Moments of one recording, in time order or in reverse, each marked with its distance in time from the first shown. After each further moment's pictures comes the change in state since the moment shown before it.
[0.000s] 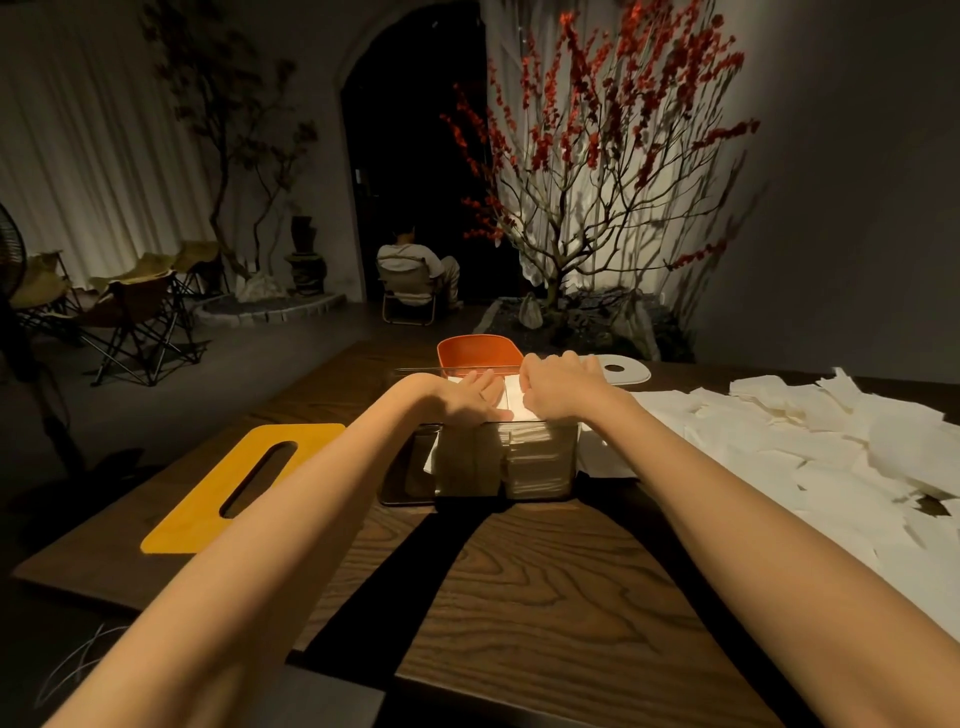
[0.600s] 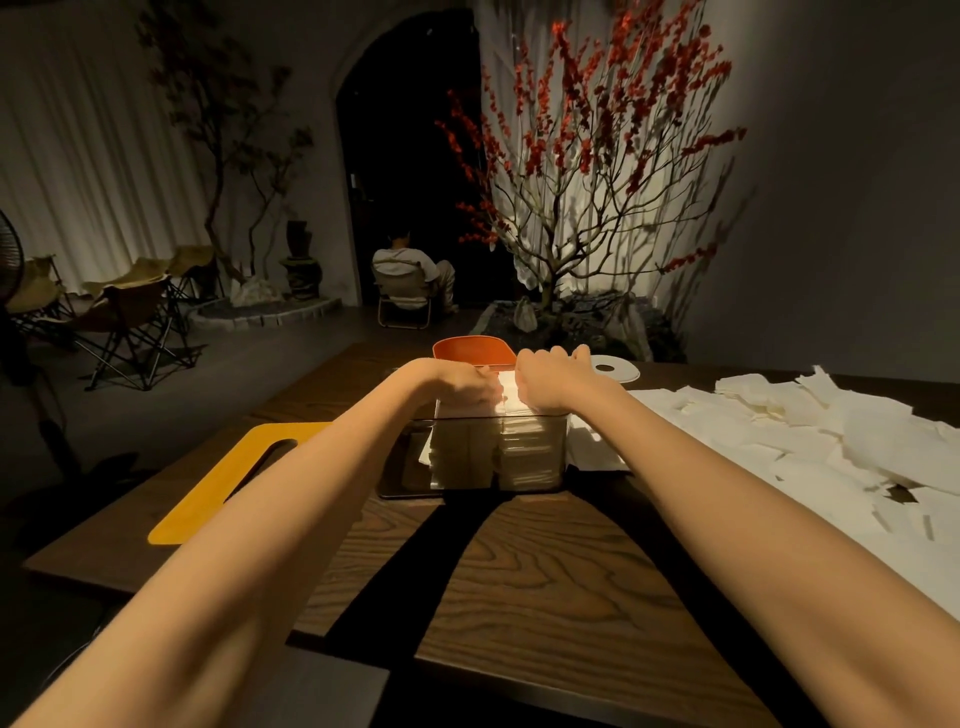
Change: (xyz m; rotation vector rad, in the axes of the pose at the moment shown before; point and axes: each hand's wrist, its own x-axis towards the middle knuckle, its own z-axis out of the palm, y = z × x) left_hand -0.014 0.006 -0.013 -0.211 0.106 0.035; right_hand -0.001 -0.001 -0.006 -0.051 0.054 -0.022
